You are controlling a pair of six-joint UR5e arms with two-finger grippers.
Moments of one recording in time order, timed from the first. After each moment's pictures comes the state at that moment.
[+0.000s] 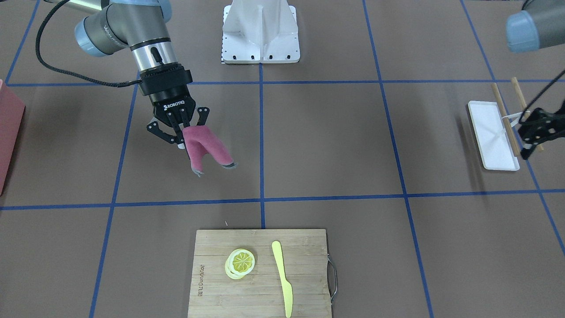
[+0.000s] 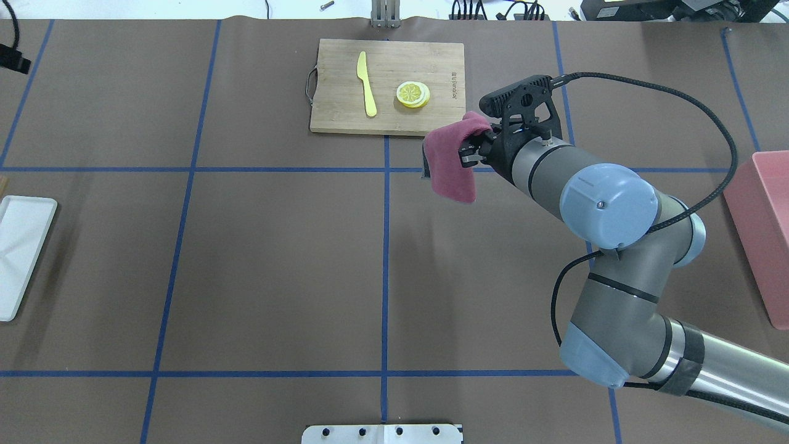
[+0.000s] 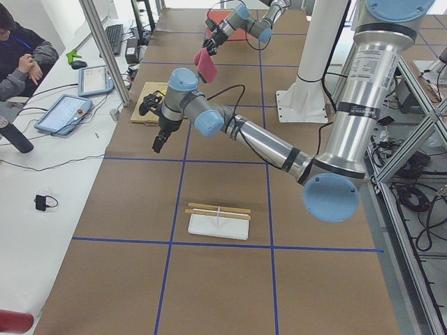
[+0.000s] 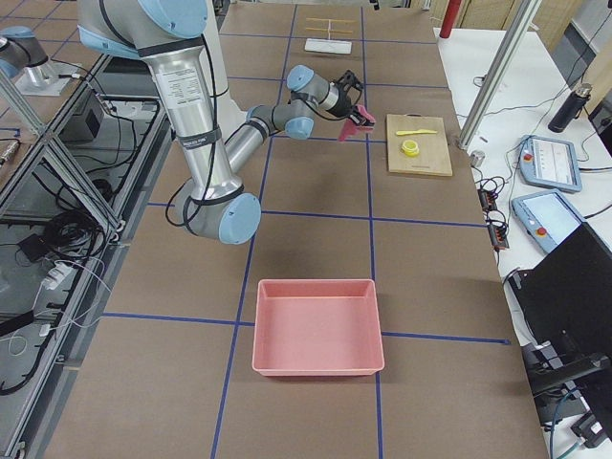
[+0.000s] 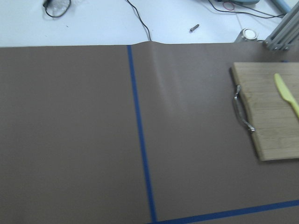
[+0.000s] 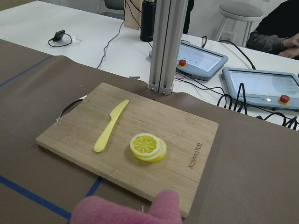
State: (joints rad) left arm -1.35 -1.79 -1.80 -1.75 -2.11 -0.24; right arm 0.56 -1.18 1.88 -1.06 1.28 0.76
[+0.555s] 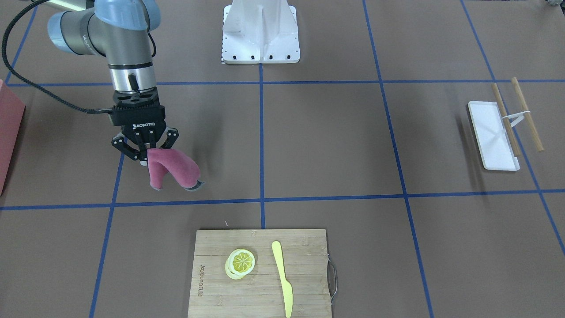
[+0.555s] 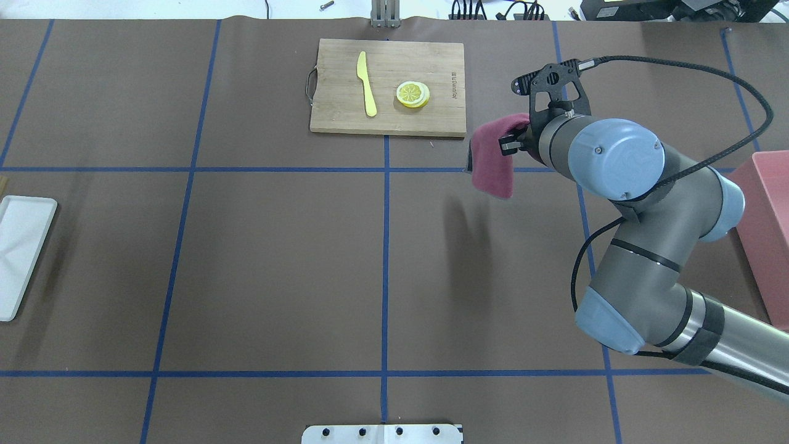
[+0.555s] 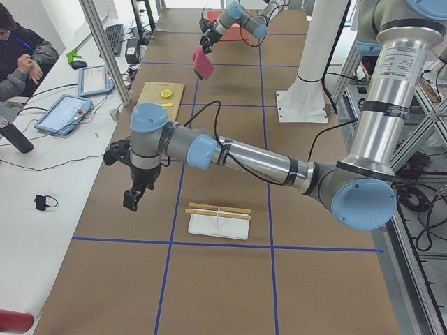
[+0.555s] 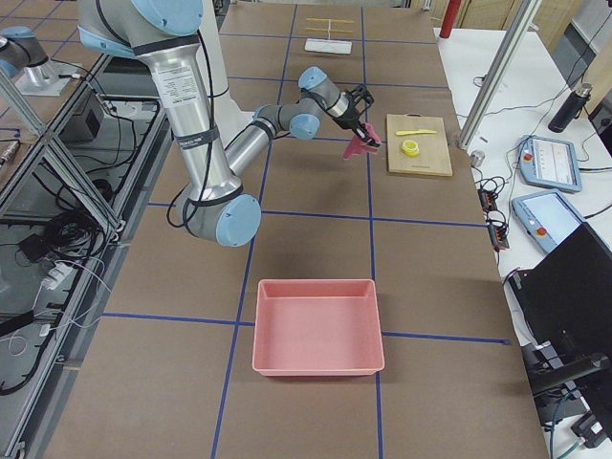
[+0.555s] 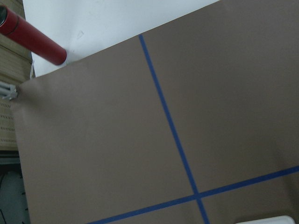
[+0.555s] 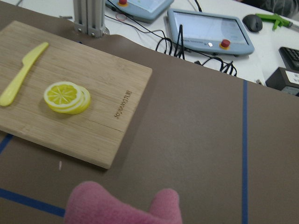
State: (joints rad) left arm -1.65 -1.80 -1.46 -1.64 -2.18 0.25; right arm 0.67 -1.19 1.88 -1.36 1.44 0.83
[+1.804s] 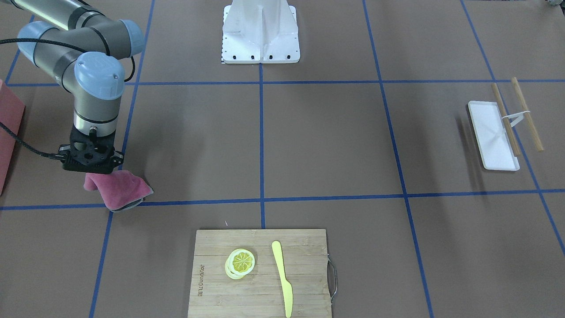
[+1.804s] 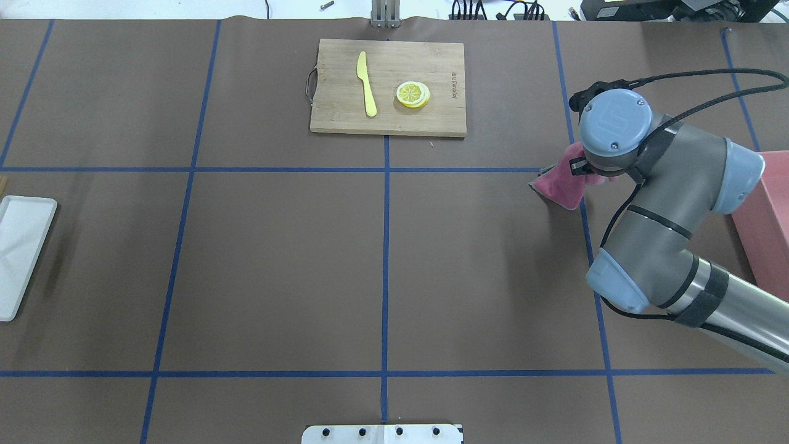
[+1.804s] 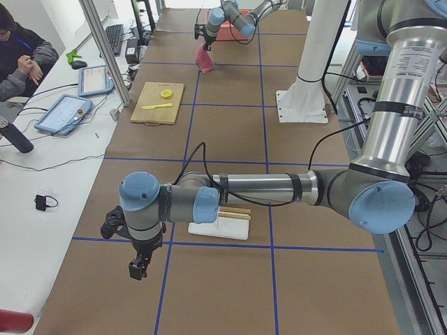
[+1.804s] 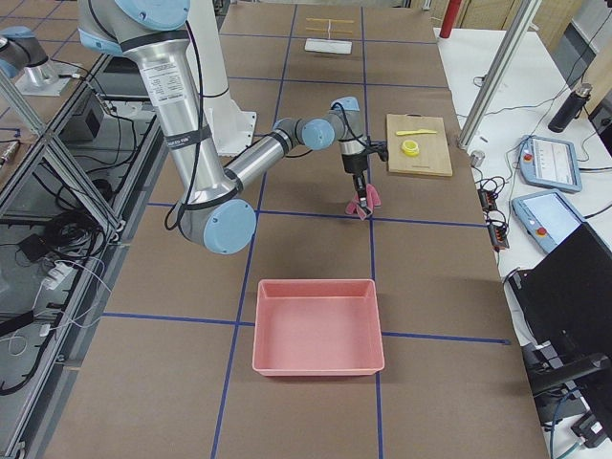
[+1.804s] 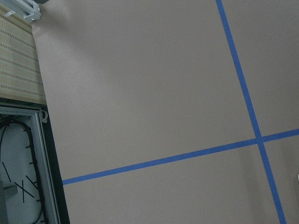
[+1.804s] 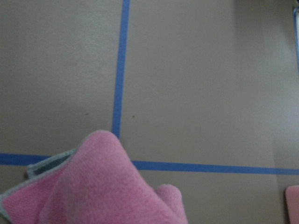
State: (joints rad) left arm -1.71 -1.78 -1.36 -1.65 -2.20 0.31; right arm 0.72 -1.18 1.77 -1.76 1.56 0.87
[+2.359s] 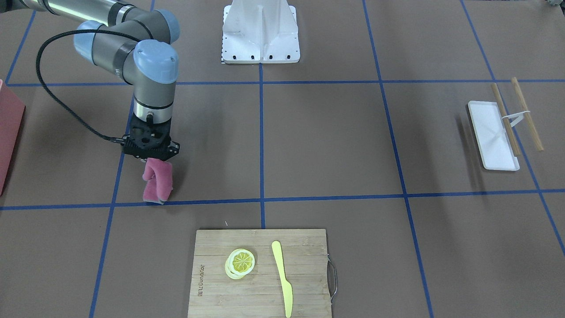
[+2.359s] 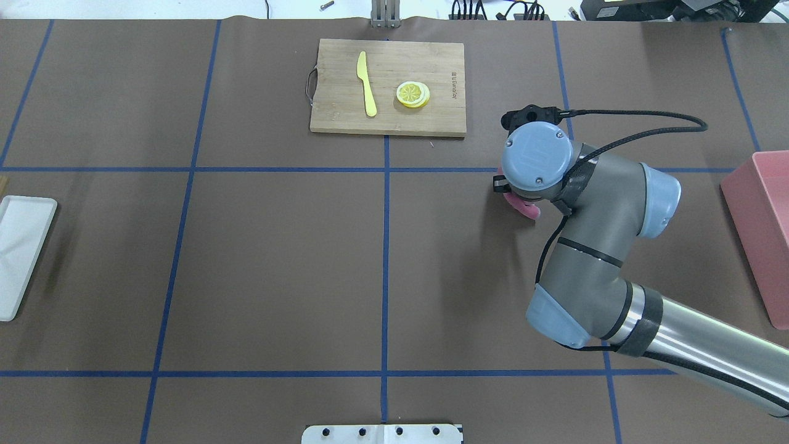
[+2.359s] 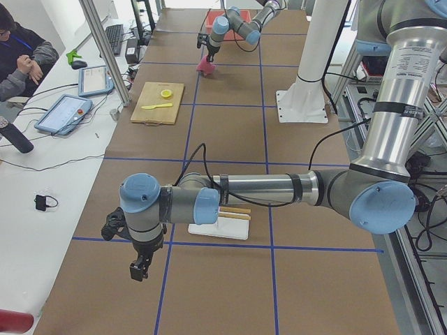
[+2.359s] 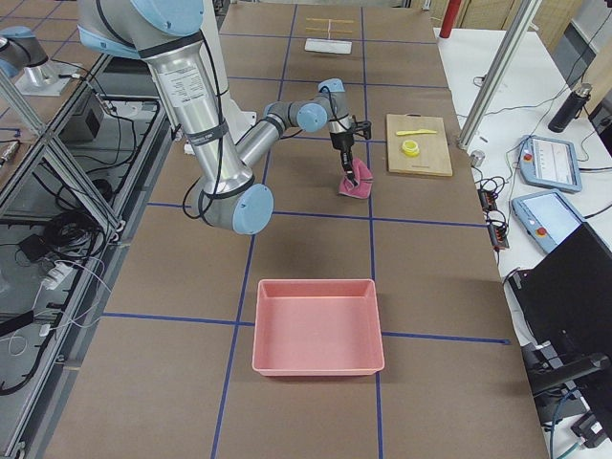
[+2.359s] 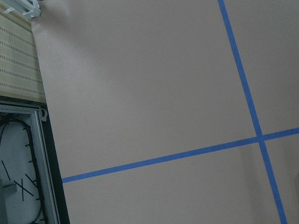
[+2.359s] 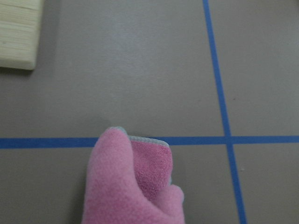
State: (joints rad) left arm -1.71 -1.77 -1.35 -1.65 -2.20 0.31; right arm 0.58 -1.06 1.75 -1.69 1.56 1.17
